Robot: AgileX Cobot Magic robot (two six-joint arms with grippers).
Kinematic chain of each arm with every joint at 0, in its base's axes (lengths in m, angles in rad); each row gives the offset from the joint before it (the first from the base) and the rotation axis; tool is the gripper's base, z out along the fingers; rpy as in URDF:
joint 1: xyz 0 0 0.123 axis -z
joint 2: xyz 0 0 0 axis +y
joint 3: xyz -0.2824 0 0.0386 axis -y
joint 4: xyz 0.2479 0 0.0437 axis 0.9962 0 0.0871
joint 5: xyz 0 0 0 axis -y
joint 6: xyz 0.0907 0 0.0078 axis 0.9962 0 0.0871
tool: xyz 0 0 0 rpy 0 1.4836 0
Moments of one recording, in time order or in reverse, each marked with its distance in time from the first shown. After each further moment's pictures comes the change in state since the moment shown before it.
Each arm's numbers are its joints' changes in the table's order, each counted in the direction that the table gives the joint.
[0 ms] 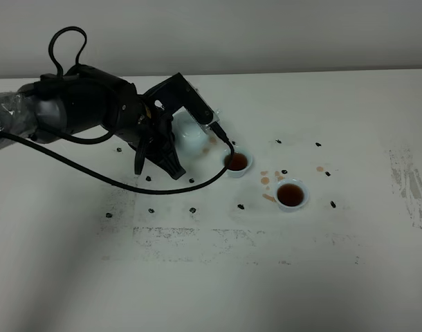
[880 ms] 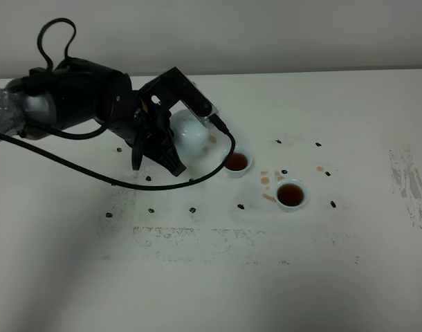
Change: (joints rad) left arm 0.000 -0.067 0.000 -0.054 -0.071 -0.004; right arm 0.000 0.000 0.000 0.000 0.000 0.000
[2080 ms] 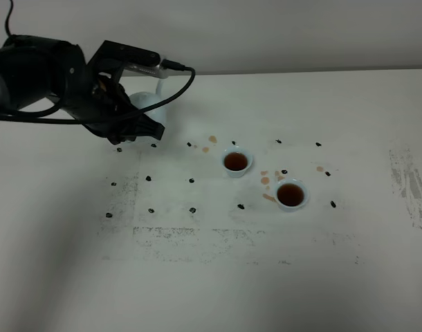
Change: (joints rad) left arm -0.114 -0.018 0.035 -0.050 -0.103 -0.396; right arm 0.000 0.000 0.000 0.000 0.000 0.001
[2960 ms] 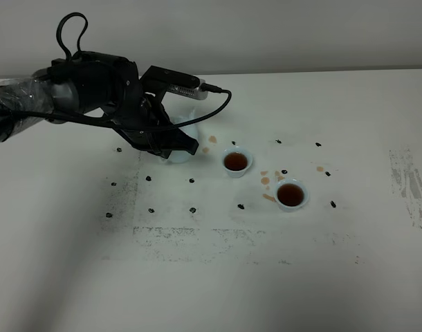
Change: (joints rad) left arm 0.057 0.225 0.171 -0.027 -0.045 -0.002; right arm 0.000 0.000 0.000 0.000 0.000 0.000
